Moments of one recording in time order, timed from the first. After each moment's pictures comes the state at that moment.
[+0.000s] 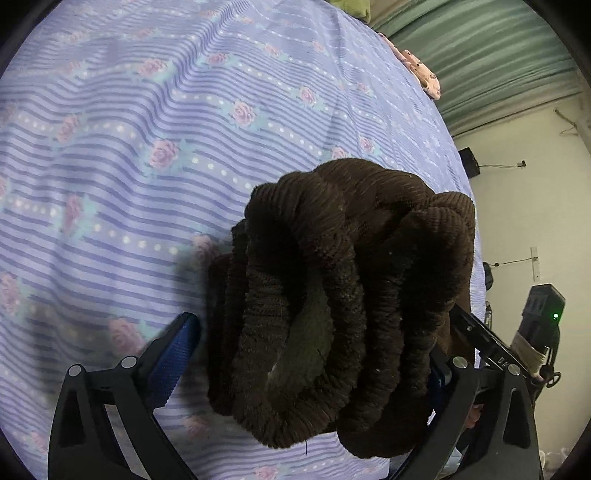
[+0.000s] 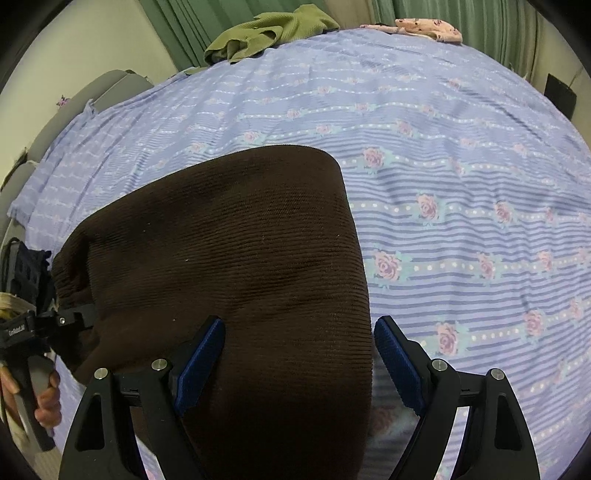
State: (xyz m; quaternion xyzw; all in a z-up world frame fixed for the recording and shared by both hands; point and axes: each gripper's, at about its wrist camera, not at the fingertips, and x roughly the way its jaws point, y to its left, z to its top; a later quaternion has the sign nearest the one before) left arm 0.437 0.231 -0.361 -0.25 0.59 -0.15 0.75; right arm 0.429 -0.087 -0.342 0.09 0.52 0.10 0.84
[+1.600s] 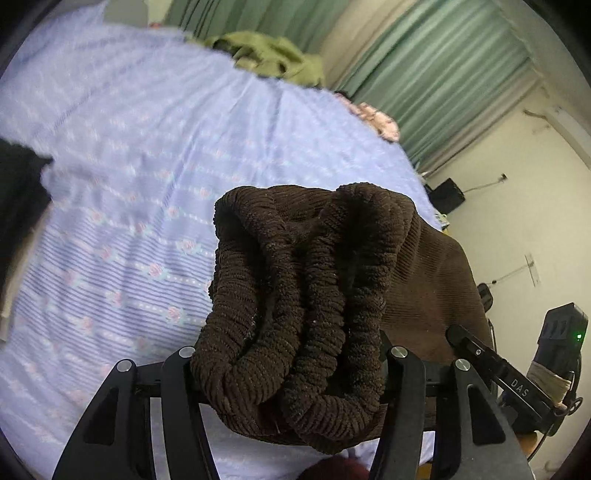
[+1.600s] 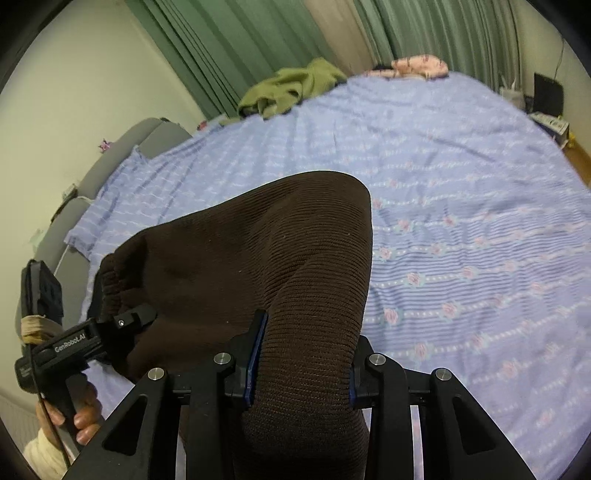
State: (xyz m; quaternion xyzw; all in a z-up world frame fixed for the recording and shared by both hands) left arm 0.281 0.192 -0.158 -0.21 0.47 -0.12 0.85; right arm 0.277 -0.101 -0.170 0.15 0.45 0.12 0.87
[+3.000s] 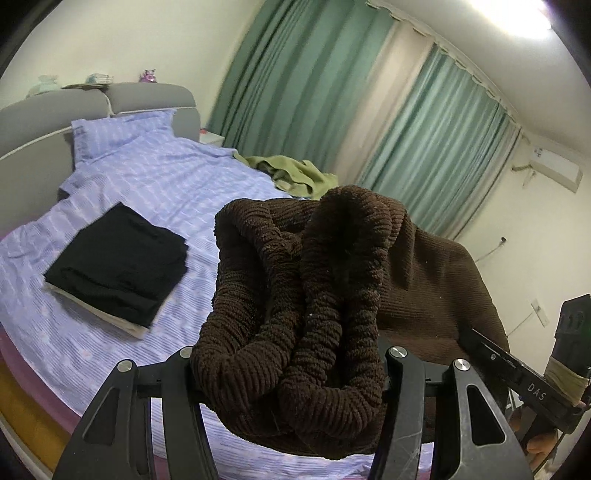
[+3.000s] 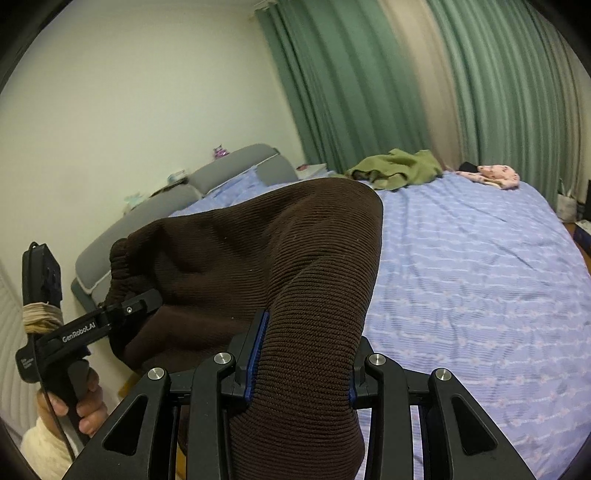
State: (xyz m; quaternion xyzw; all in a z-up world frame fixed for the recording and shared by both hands) left arm 0.039 0.317 0.010 -0.20 0.29 -0.02 0.93; right arm 0.095 0.036 0.003 0.06 0.31 0.26 0.91
